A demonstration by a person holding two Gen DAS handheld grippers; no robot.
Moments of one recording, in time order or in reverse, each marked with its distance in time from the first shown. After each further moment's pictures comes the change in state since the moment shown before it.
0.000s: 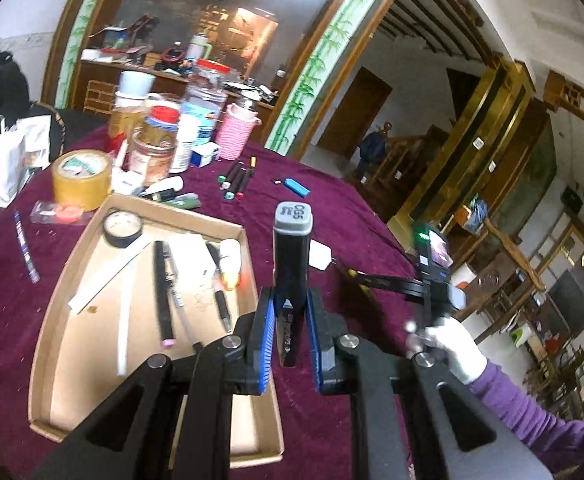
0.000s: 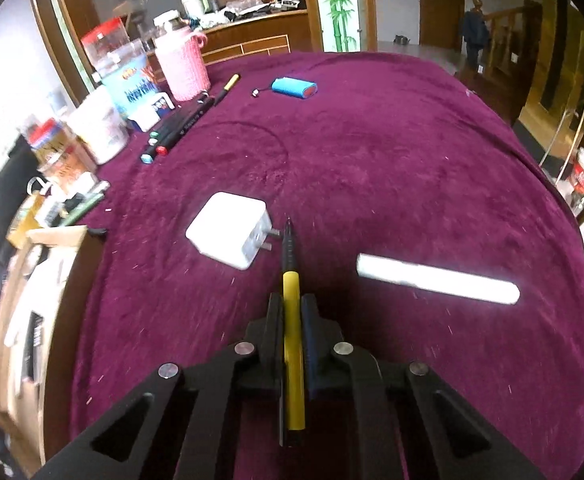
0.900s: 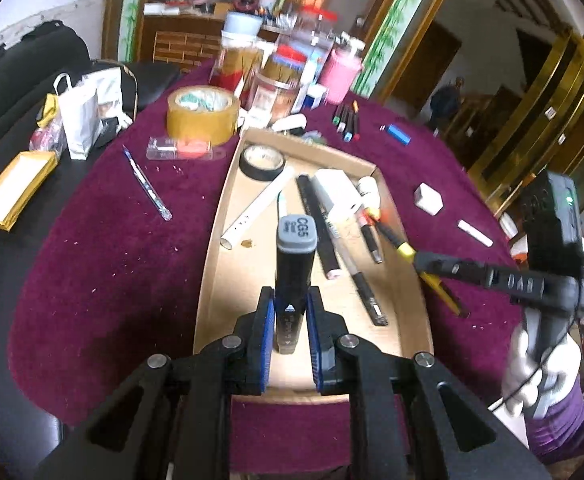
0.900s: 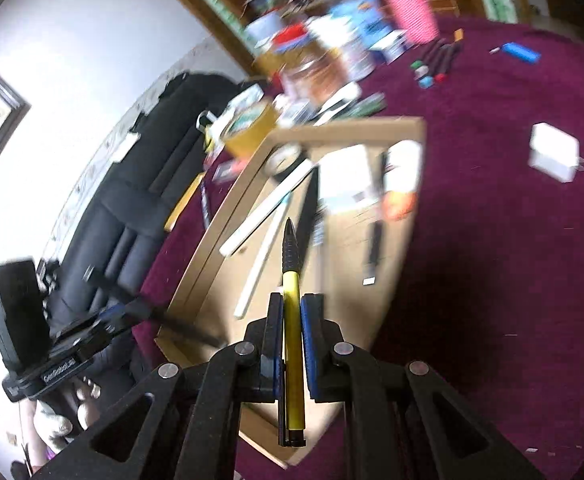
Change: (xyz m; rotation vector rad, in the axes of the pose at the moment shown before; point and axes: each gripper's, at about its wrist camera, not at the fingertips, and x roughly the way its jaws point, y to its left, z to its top) left arm -0.021 0.098 -0.007 -0.039 0.239 0.255; right arm -0.019 0.210 -0.072 -0.160 0.193 0.530
